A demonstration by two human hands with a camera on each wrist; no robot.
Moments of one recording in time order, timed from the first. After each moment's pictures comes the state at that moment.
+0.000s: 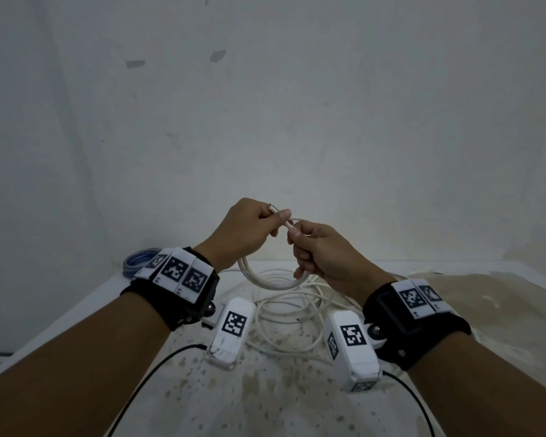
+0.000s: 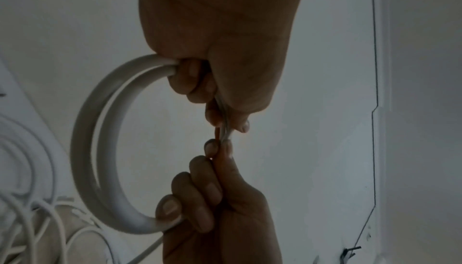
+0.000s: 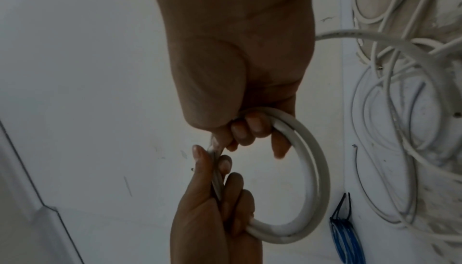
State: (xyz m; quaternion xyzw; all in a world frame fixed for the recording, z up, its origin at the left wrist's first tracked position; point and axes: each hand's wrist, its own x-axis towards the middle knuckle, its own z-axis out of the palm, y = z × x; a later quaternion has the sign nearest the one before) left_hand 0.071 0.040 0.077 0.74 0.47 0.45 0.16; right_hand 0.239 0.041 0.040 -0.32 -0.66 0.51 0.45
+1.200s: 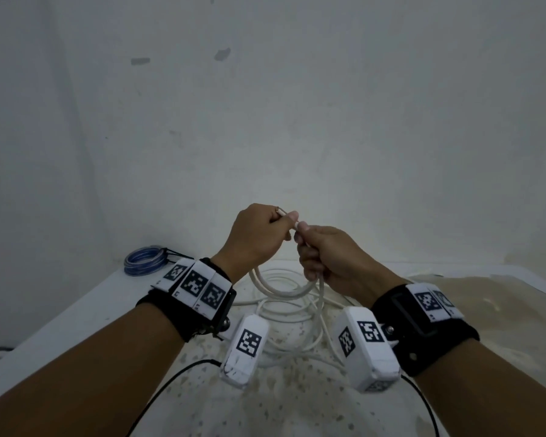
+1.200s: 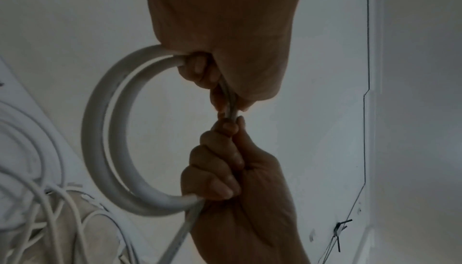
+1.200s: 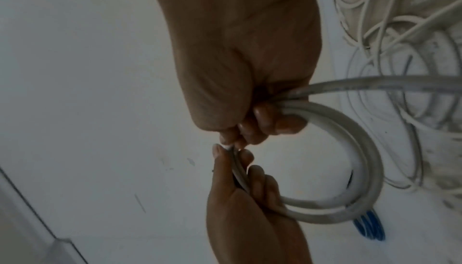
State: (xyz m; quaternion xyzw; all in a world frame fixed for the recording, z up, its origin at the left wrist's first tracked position) left_hand 0.090 0.029 0.068 0.72 0.50 0.47 0.11; right_hand 0.239 0.031 0.047 -0.33 -0.58 0.57 0.48
